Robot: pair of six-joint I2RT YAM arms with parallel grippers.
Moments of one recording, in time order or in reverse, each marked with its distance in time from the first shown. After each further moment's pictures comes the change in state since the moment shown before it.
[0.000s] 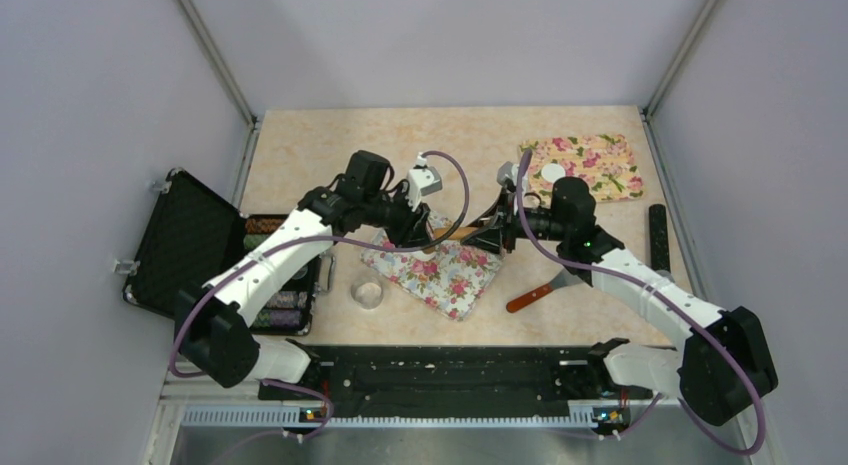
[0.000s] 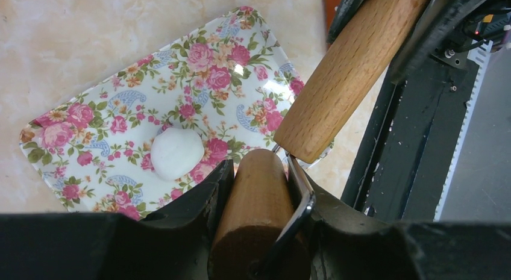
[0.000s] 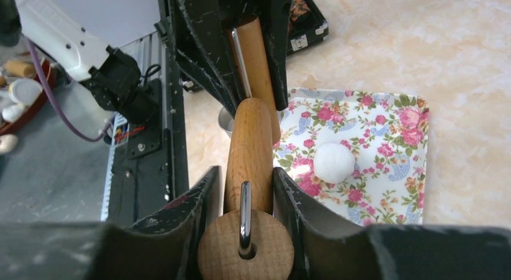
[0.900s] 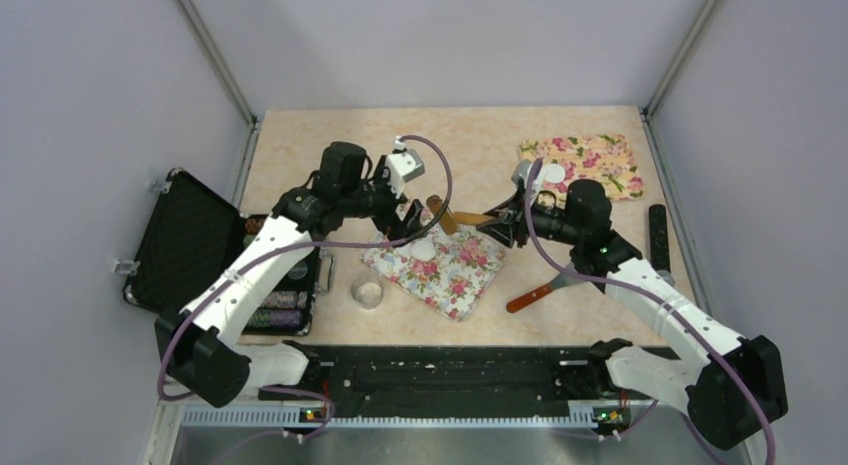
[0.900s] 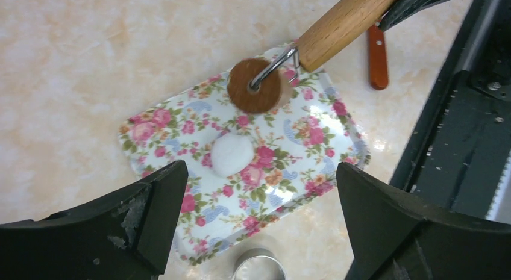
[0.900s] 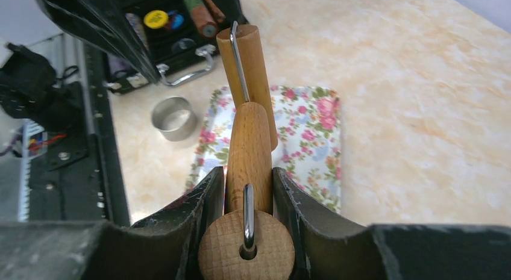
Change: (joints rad) left arm 0.053 -0.090 0.034 0.009 -0.060 0.007; right arm -0.042 -0.115 0.000 -0.125 0.182 -0.146
